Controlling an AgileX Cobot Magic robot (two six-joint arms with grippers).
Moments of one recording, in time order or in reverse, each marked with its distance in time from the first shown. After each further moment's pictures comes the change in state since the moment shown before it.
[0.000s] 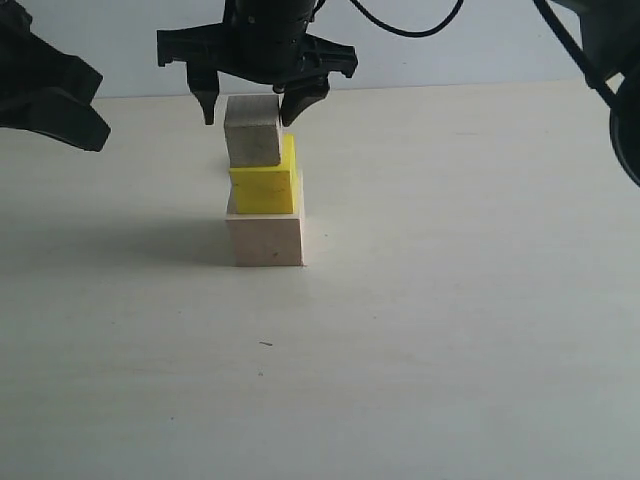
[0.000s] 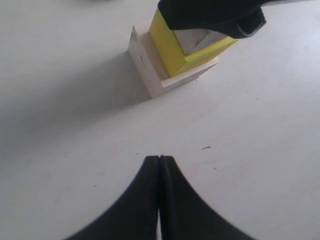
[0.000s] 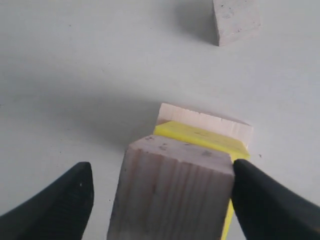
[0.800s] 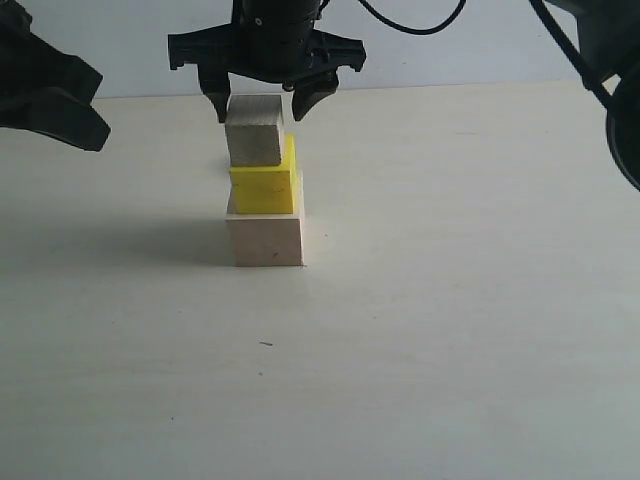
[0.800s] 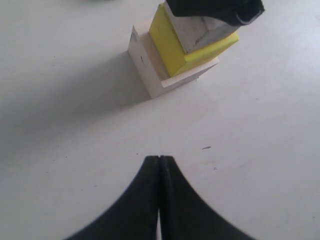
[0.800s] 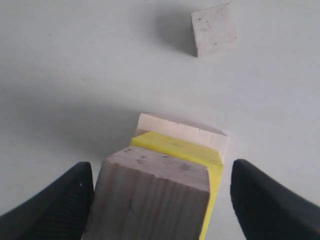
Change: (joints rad) left arm 0.000 0.000 0.000 0.000 0.000 0.000; right arm 0.000 0.008 0.000 -0.068 0.000 0.002
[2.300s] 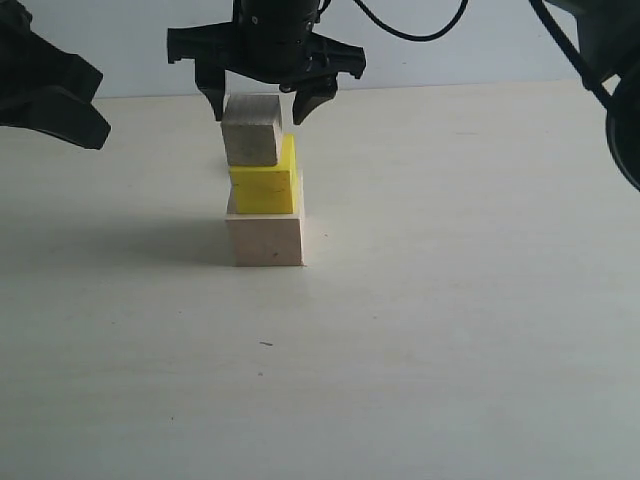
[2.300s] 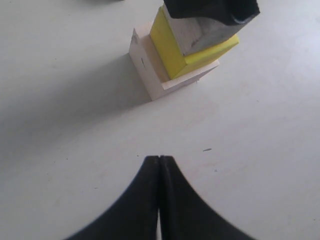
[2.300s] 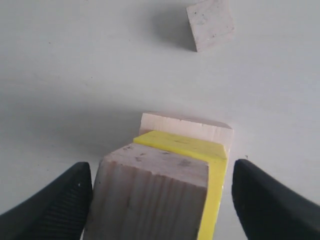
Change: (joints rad) left arm 0.000 0.000 0.000 0.000 -0.008 0.000; right arm 0.000 0.000 0.000 0.000 0.002 0.087
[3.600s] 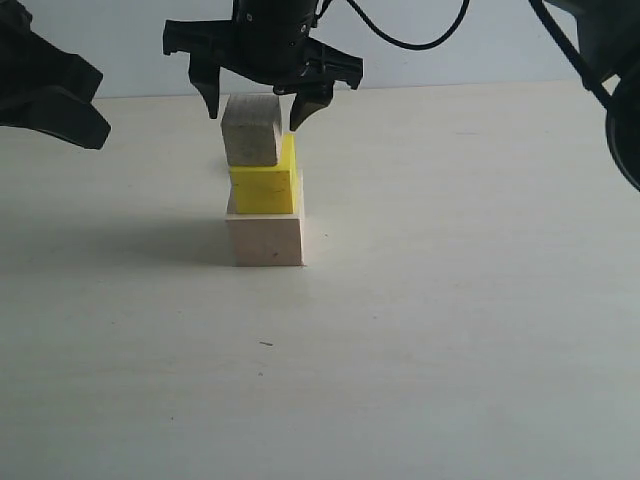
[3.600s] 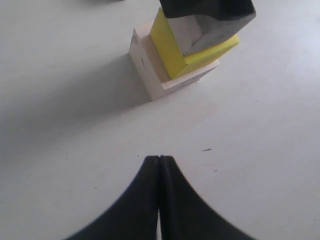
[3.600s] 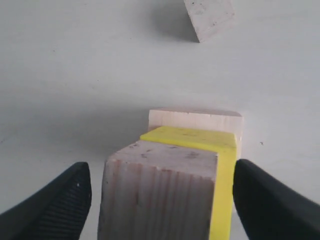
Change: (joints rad) left arm 0.000 0.000 0.000 0.000 0.000 0.000; right arm 0.000 0.000 0.000 0.031 0.000 0.112
